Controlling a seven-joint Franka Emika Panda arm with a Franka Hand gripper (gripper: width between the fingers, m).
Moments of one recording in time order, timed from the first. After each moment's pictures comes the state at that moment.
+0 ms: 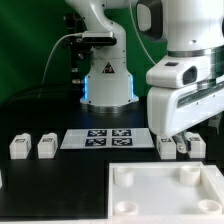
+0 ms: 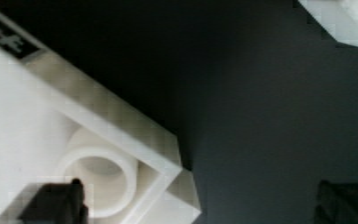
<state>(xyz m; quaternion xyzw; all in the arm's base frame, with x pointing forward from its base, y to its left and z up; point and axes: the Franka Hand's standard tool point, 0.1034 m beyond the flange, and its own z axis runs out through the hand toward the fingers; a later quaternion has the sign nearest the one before) 0.486 0.144 0.058 -0.96 -0.29 -0.02 0.05</state>
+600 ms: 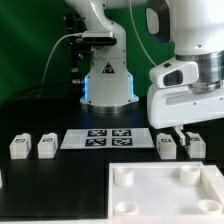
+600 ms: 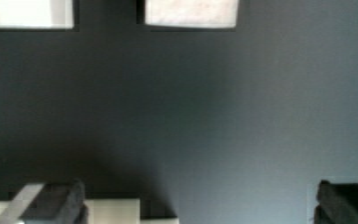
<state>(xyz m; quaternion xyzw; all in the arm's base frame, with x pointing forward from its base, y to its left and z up) 0.460 0.166 0.051 -1.00 -0.02 0.02 0.07</state>
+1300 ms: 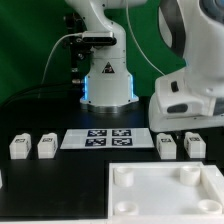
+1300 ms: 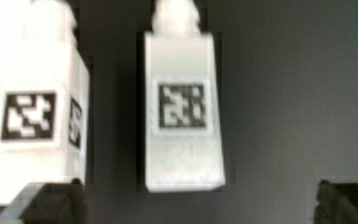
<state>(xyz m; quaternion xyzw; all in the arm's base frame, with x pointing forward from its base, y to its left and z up) 0.424 0.168 0.045 -0.94 0.01 0.34 0.05</state>
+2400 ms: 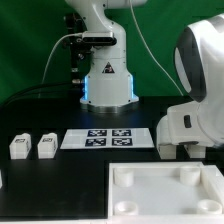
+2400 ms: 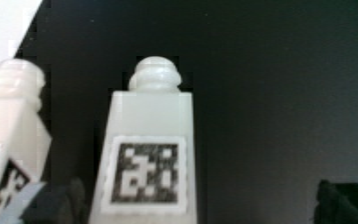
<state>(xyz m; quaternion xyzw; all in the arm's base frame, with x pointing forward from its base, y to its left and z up) 0.394 0.185 0.016 -0.89 0.00 0.45 0.04</state>
